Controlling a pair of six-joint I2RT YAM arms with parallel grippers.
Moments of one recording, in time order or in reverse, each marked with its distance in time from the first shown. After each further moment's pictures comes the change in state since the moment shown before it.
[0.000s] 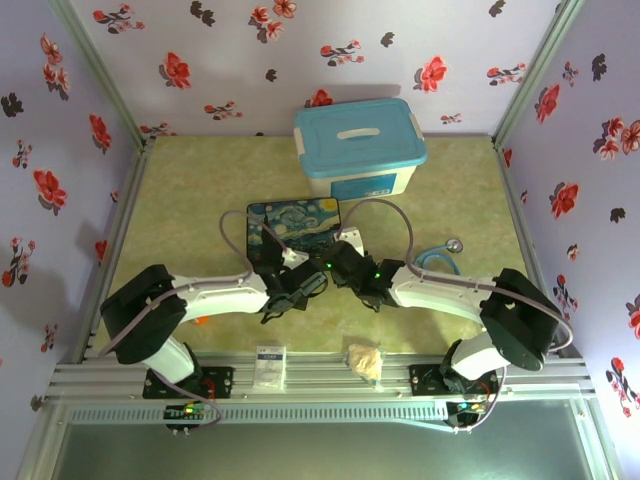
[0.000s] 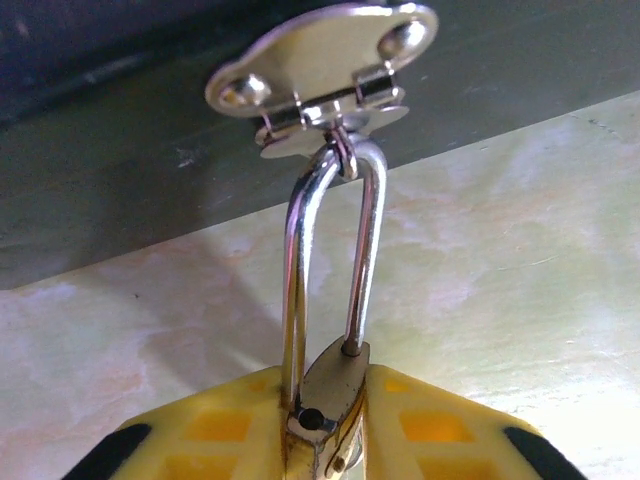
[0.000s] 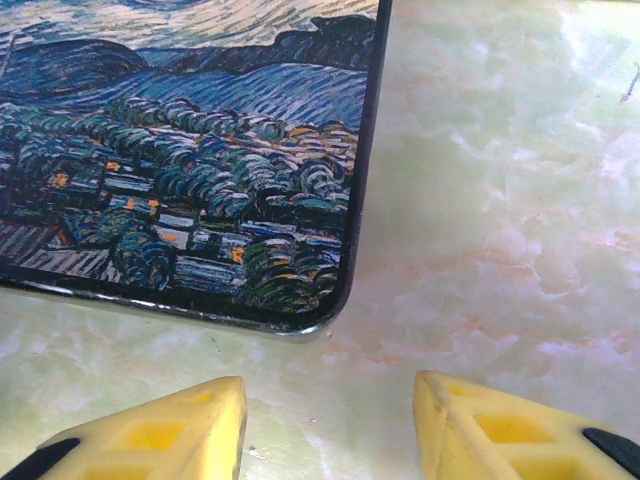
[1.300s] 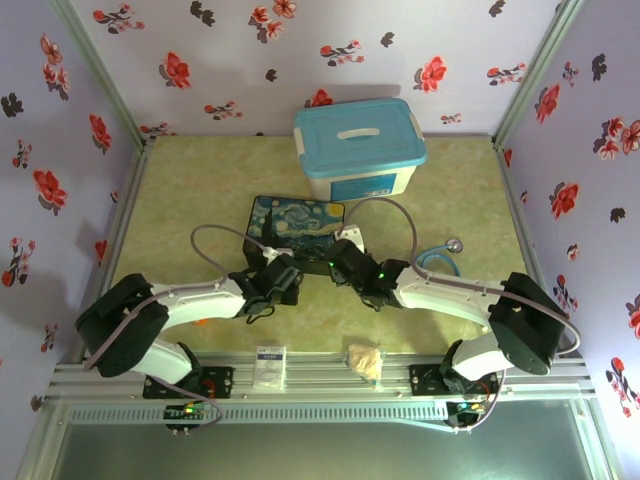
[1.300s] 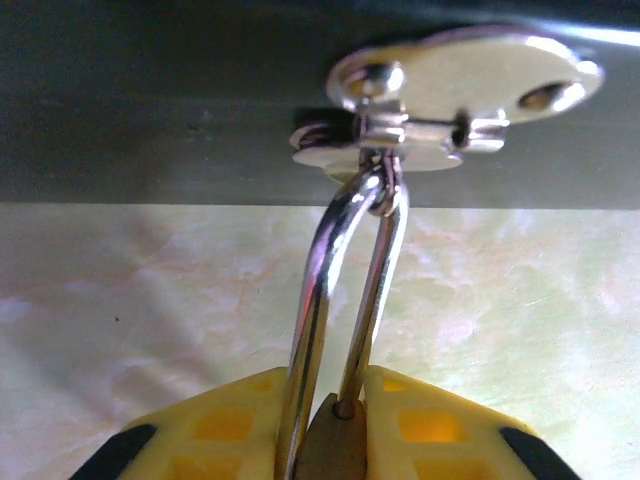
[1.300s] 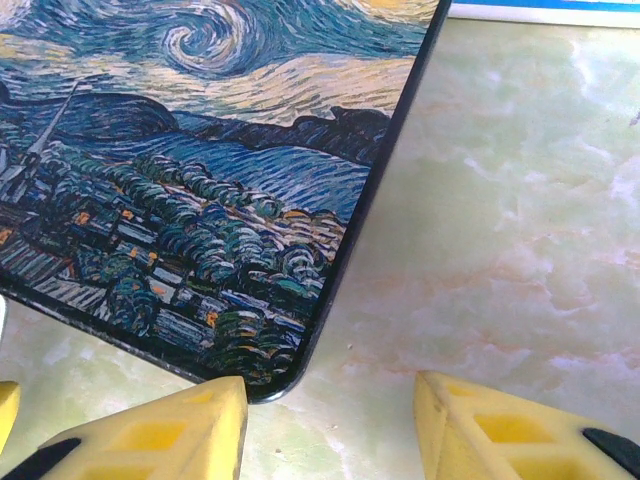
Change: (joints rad) left arm 0.122 -0.126 -0.206 0.294 0.177 -0.008; right arm 0.003 -0.039 0.000 0.014 -0.018 -0.009
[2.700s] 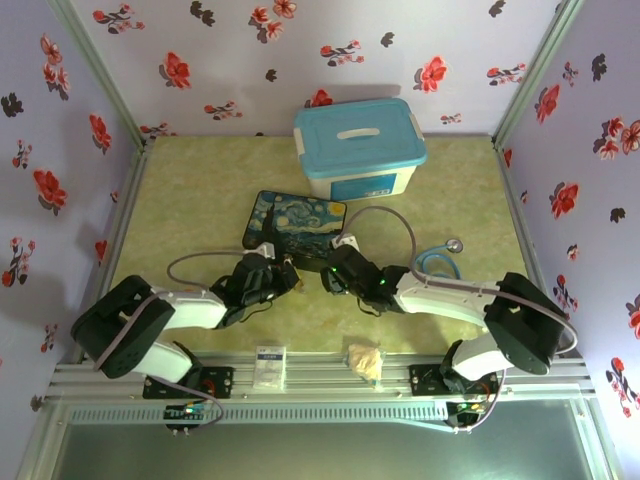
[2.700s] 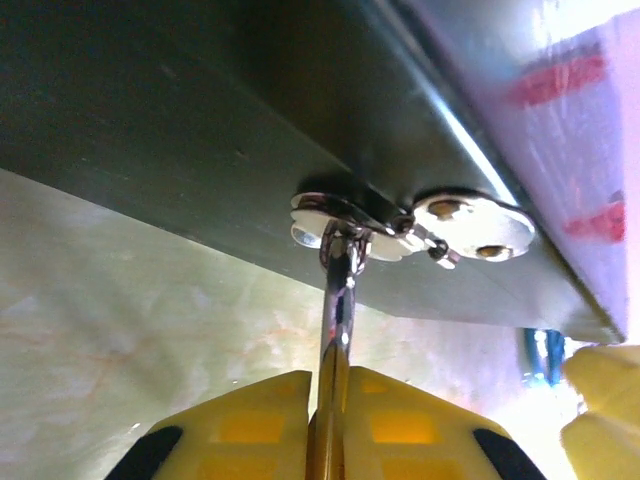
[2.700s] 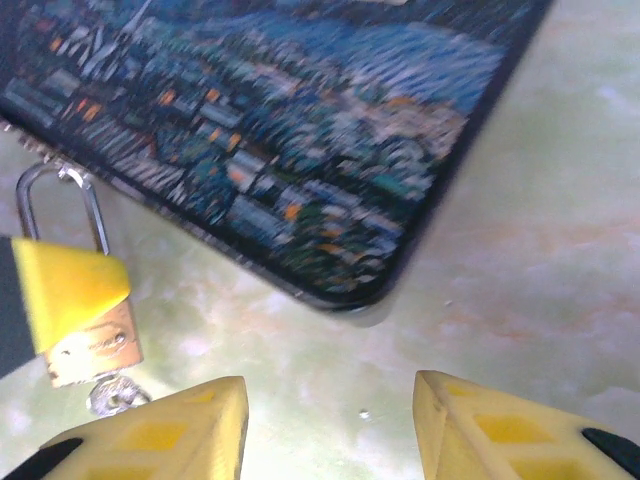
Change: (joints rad) left arm 0.195 -0.019 -0.274 0.680 0.360 -0.330; right arm 0.002 0.001 -0.068 0.105 -0.154 0.029
